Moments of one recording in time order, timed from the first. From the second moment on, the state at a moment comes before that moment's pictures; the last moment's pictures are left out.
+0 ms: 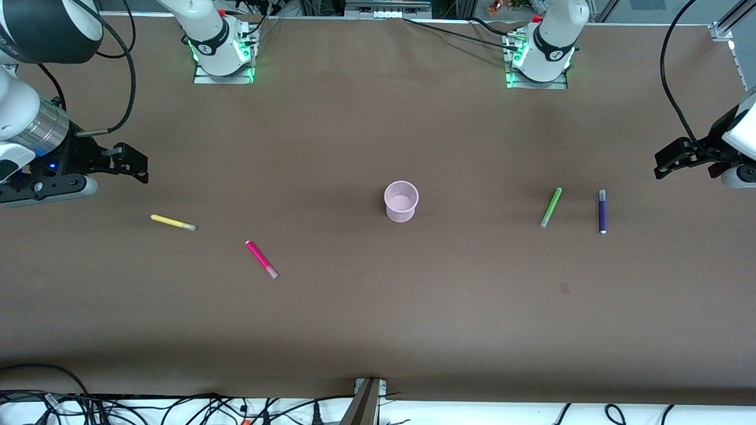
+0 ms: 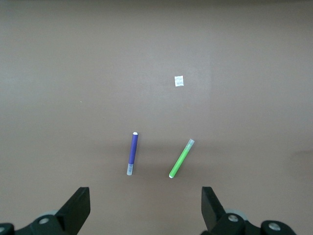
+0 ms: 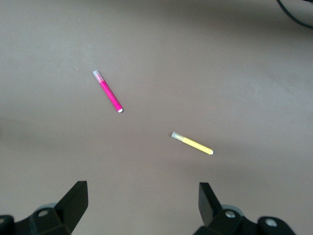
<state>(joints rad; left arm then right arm) 0.02 0.05 0.00 -1.62 0.06 1.70 0.00 0.07 0.16 0.06 -1.50 -0.03 1.67 -0.05</state>
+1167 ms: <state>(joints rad) 0.05 0.25 0.02 -1.66 0.07 1.61 0.22 0.07 0.16 0.06 -1.49 -0.03 1.64 -0.05</state>
